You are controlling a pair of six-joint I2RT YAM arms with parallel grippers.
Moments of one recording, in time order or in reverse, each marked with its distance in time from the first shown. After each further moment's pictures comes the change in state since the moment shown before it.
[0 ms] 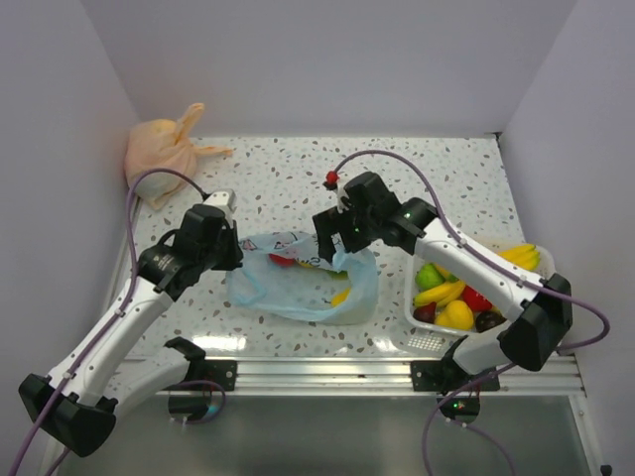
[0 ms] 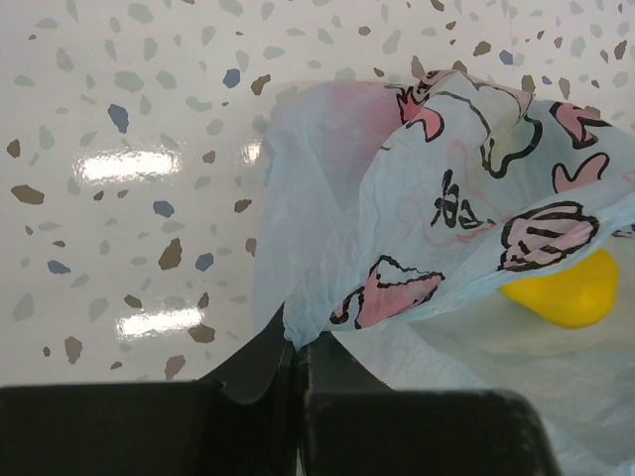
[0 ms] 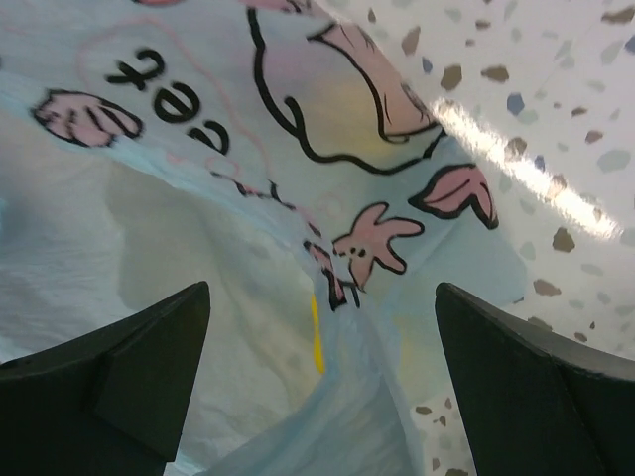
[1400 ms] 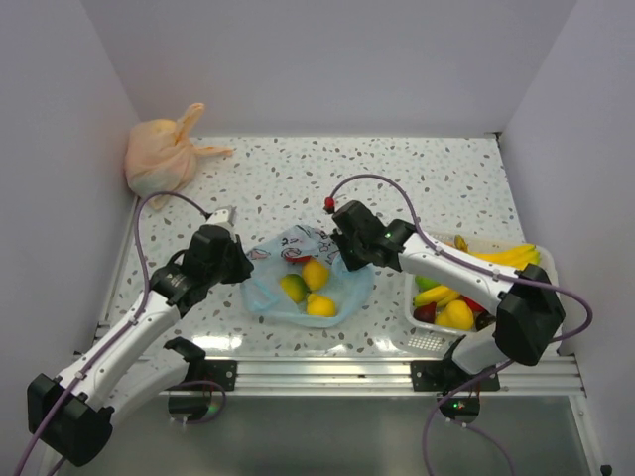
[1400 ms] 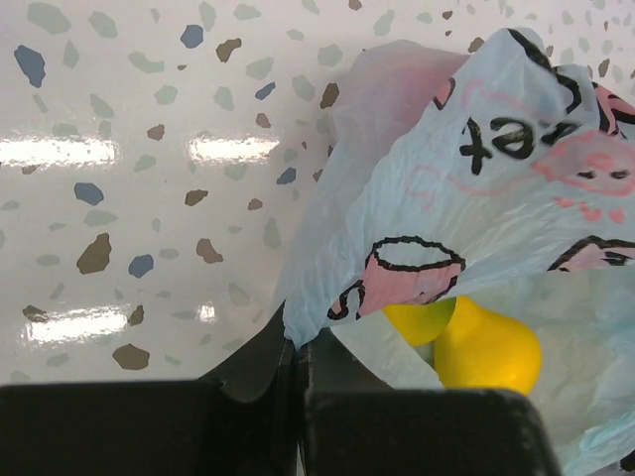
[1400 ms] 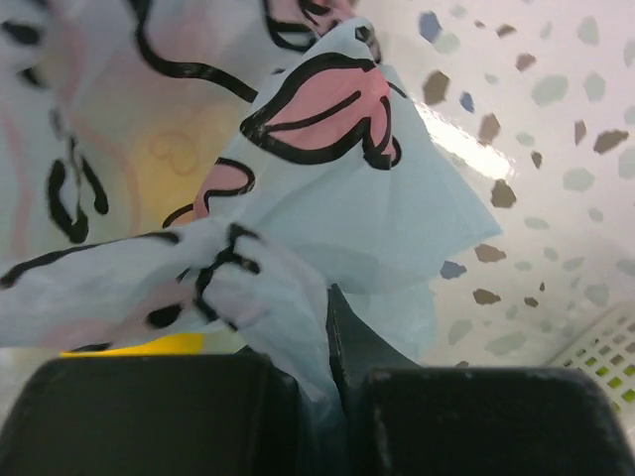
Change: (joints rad) left arm -0.006 -0.061 -0.273 0.248 0.037 -0.149; right arm 0.103 0.066 -0.174 0.097 0.264 -0.014
